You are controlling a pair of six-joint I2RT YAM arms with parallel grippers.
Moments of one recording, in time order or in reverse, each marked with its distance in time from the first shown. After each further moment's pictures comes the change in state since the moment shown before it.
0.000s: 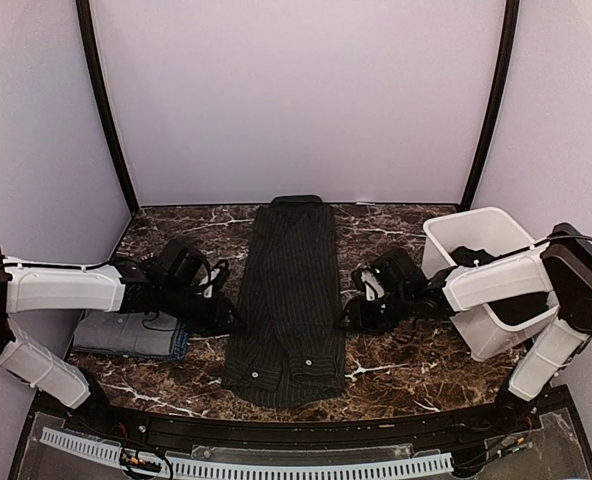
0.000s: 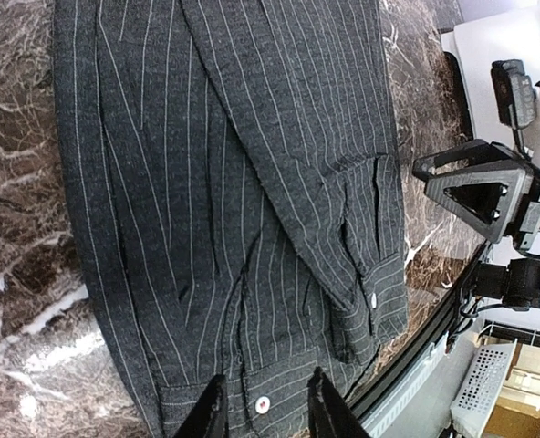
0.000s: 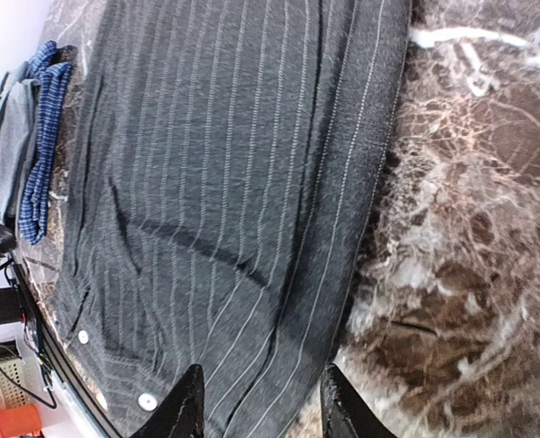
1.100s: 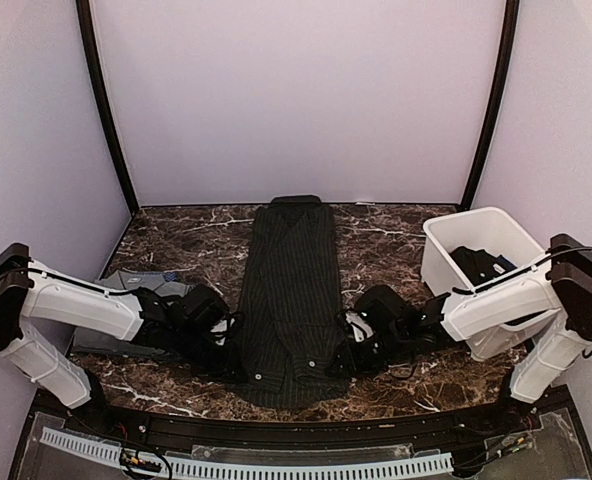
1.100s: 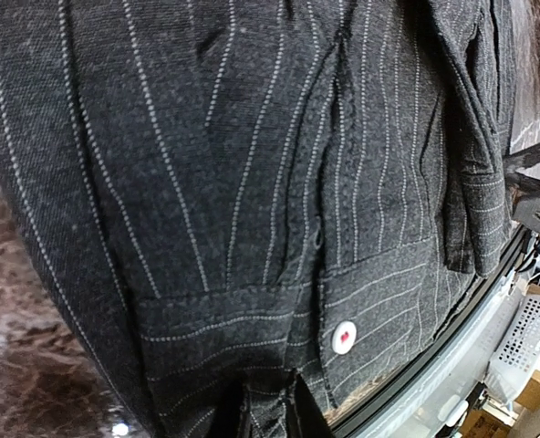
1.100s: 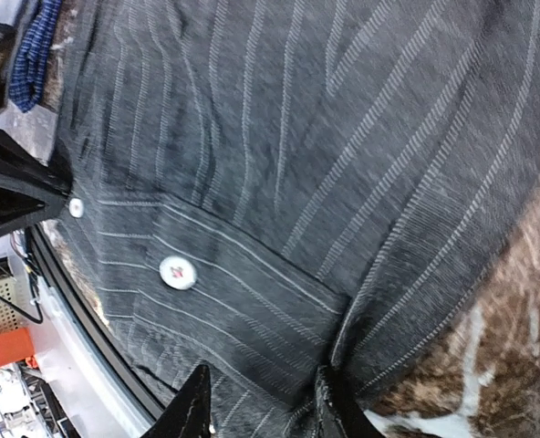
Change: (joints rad) left arm -0.225 0.078 -0.119 0.005 -0.029 -0.120; right arm 0.241 -0.058 -0.079 -0.033 -0.022 0.111
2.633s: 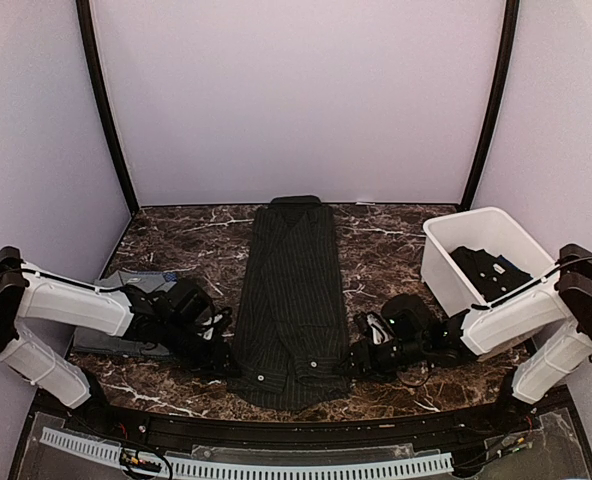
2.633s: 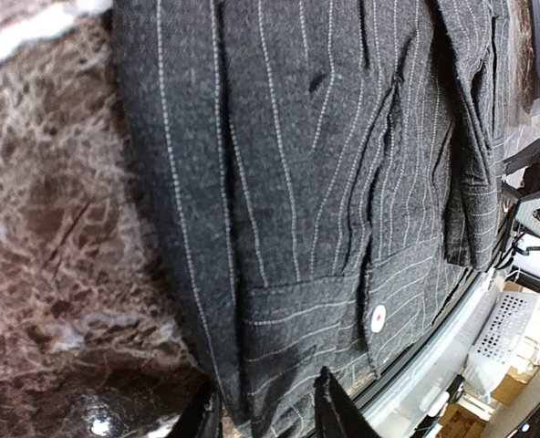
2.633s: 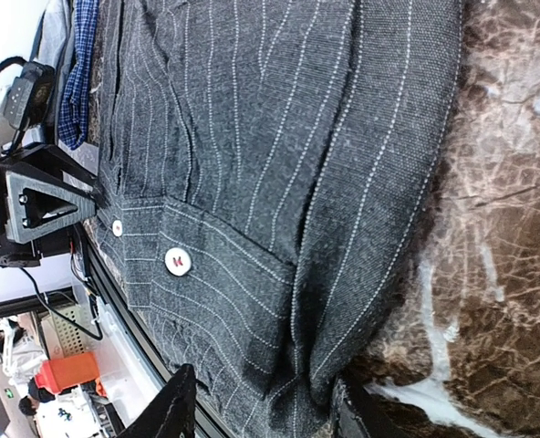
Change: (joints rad) left arm 0.122 -0.042 -0.051 0.000 0.104 0.066; right arm -0.048 -0.093 -0.236 0.300 -0.060 0.190
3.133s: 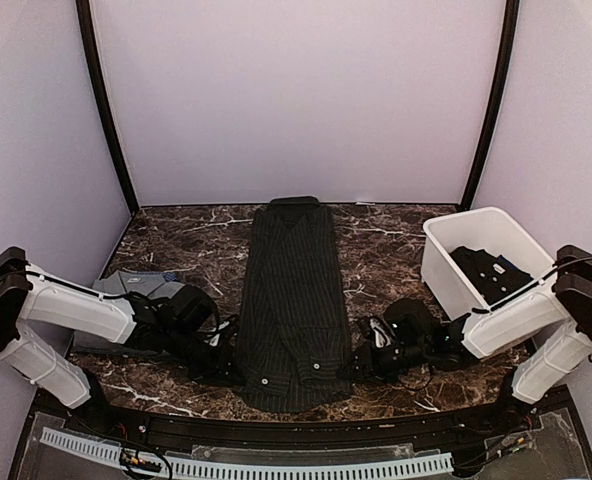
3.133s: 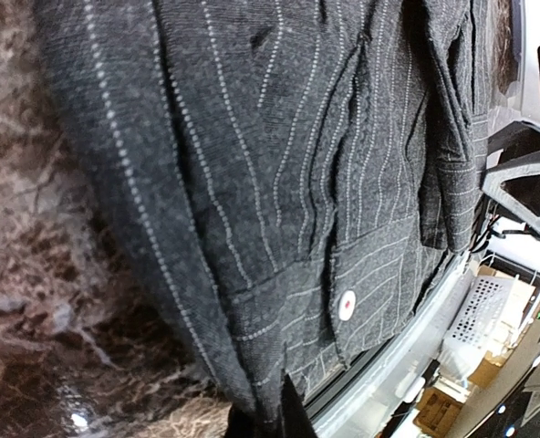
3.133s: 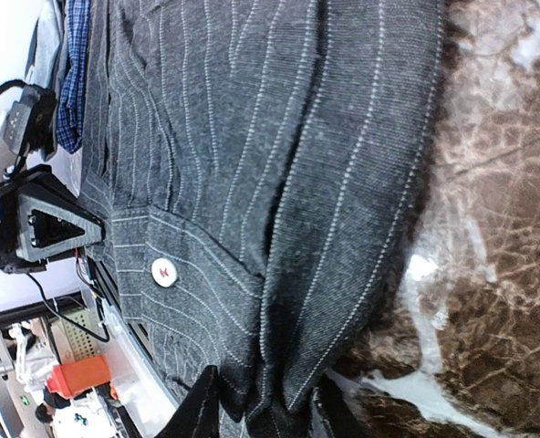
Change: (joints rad) left arm -0.058 0.013 -0.037 0.119 0.069 -0.106; right arm 0.004 0.013 -0.031 0.060 -0.008 0.053
